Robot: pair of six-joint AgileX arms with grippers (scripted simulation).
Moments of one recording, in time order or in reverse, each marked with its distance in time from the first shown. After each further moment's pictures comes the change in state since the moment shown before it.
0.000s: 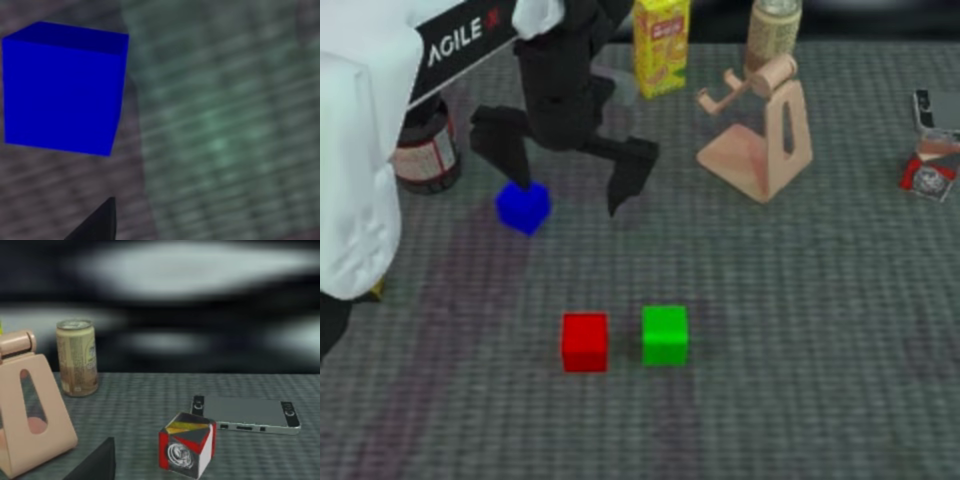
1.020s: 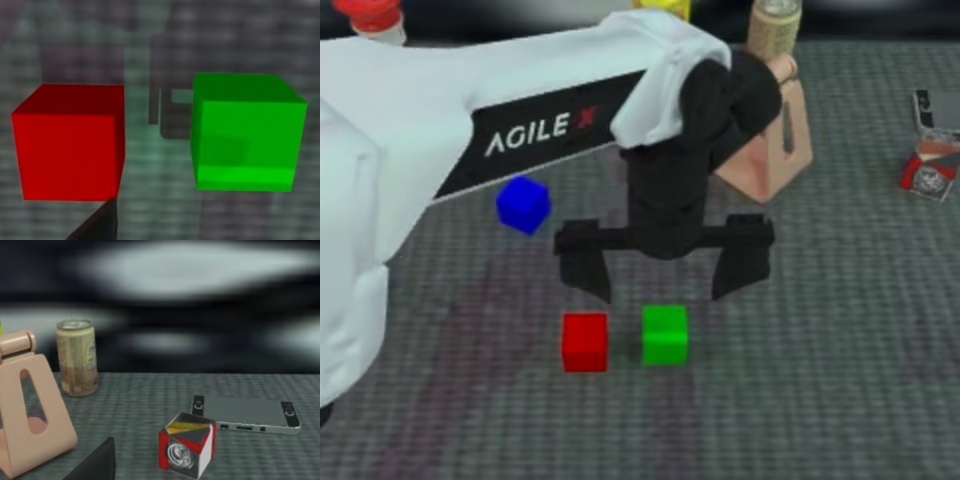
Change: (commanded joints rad) left arm -0.313 -0.254 -0.382 0.150 -0.009 -0.701; right arm 0.000 0.000 0.000 0.000 0.000 0.000
